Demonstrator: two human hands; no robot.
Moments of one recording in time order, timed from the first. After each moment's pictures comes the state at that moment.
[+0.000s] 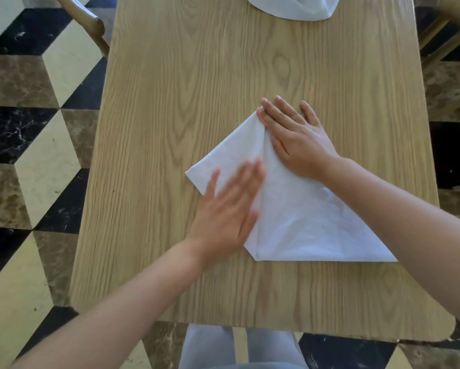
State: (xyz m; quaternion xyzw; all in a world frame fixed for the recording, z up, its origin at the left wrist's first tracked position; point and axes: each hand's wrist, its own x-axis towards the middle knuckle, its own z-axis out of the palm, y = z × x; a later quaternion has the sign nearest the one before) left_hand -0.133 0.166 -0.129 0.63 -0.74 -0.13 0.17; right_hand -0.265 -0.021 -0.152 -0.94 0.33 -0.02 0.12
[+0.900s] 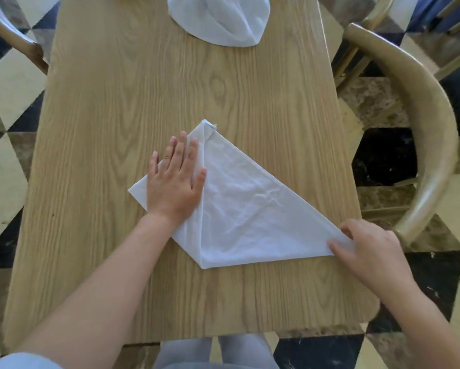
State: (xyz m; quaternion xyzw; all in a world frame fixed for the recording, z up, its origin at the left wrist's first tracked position) left_hand -0.133 0.092 -0.160 0.78 -0.61 -0.09 0.07; right_hand -0.465 0.096 -0.094 -0.74 0.64 0.10 0.19
